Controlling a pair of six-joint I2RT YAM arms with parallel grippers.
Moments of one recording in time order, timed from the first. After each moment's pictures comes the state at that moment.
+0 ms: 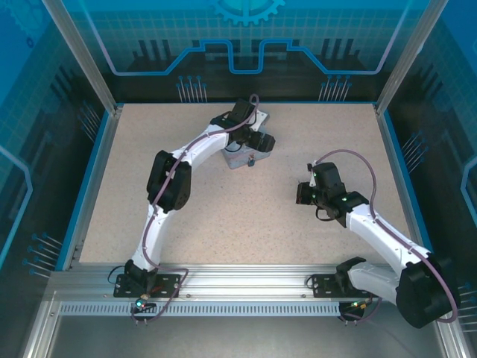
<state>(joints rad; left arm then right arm) -0.49 2.35 2.07 -0.59 0.27 -0.09 0.37 1.09 0.65 -0.40 -0.02 0.46</state>
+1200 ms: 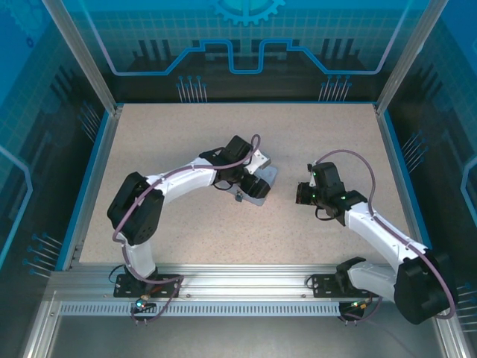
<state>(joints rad) -0.65 1.83 1.32 -0.46 0.35 -0.01 0.36 1.12 0.65 -0.39 -0.04 0.48</state>
